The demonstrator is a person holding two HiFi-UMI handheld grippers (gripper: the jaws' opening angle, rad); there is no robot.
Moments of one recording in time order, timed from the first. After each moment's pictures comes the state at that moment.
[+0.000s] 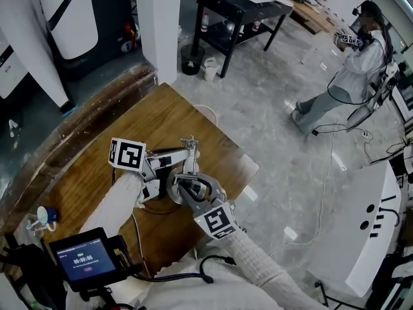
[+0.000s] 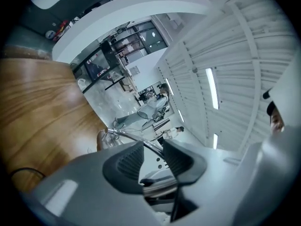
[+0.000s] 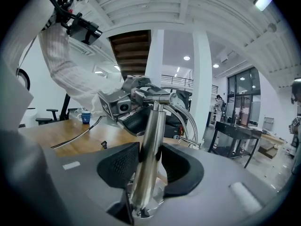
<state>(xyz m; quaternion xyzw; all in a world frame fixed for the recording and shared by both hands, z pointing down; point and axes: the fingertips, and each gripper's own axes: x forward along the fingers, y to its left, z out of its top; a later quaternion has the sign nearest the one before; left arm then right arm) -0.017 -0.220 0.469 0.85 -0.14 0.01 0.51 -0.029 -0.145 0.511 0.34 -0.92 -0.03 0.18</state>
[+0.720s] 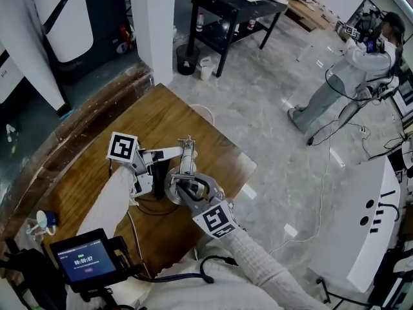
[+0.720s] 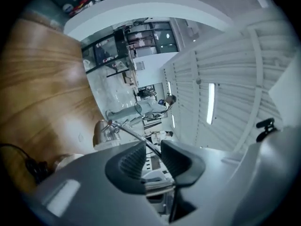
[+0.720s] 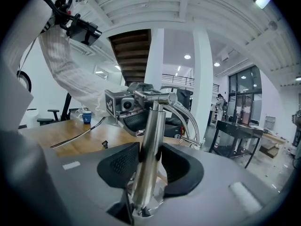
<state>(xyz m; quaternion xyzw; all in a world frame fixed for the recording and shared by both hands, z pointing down) -0.020 -0.221 0.467 0.79 -0.07 -0.04 0.61 -0.031 -0.142 0.509 0.33 -0.93 -0.03 0.18</state>
